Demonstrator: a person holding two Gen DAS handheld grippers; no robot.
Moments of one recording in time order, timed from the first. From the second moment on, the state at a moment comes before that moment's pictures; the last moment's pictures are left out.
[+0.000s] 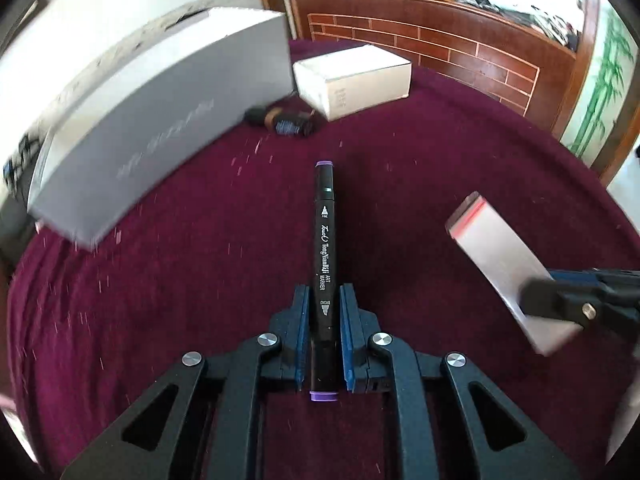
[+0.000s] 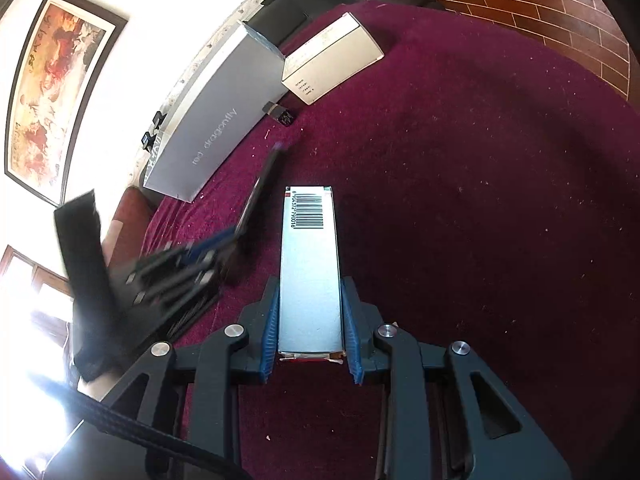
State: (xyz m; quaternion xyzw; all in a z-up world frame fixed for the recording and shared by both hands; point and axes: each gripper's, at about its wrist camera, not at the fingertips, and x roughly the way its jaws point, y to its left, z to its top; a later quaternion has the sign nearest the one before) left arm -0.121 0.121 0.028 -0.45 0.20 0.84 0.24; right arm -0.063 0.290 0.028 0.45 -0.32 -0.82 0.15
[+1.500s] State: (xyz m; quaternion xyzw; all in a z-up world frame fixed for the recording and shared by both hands) left arm 0.098 -0.096 0.106 -0.35 0.01 0.93 0.08; right arm 0.038 0.148 0.117 0.41 -0.13 -0.87 0.23
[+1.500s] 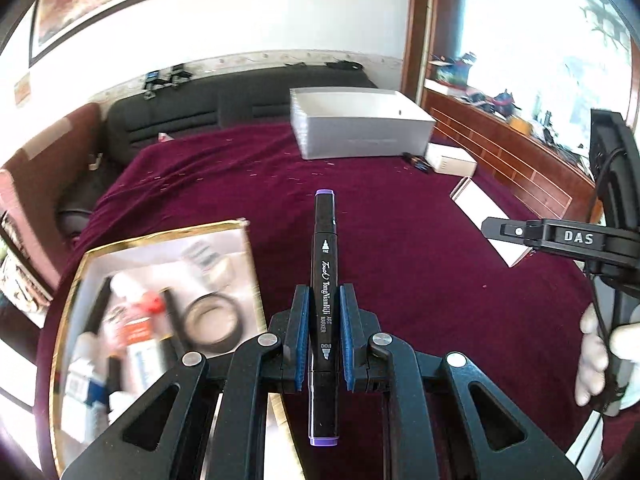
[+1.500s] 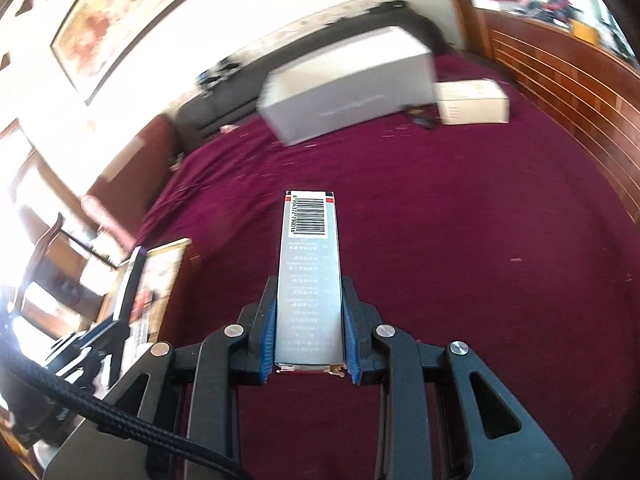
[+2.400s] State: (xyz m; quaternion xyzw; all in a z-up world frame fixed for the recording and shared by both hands) left arm 0.151 -0.253 0.065 -0.37 -0.08 0.93 -0.03; right arm 0.082 -0.066 0.095 0.46 -0.03 -0.81 0.35
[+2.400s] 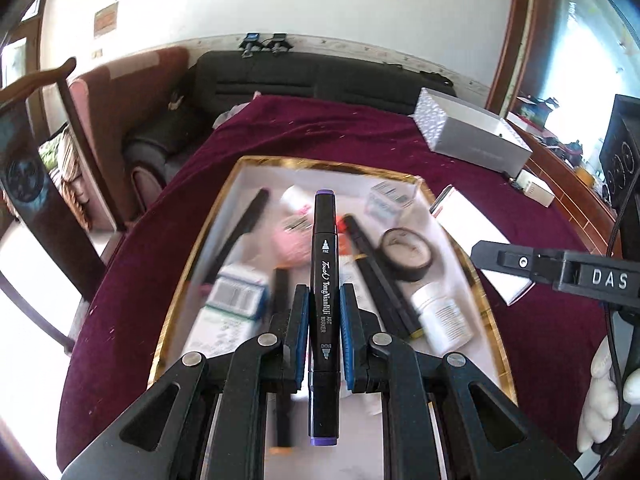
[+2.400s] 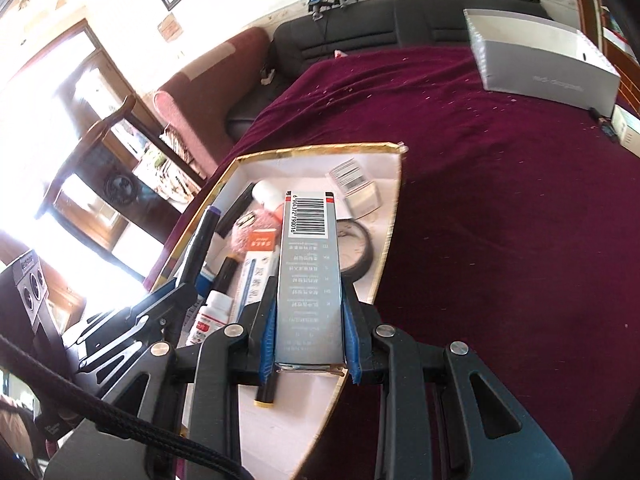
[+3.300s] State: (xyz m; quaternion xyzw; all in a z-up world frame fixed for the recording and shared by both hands) left arm 0.196 -0.224 0.041 -0.41 -0.11 0.90 0.03; right arm 0.160 -0.078 0.057 0.47 0.08 -0.79 0.38
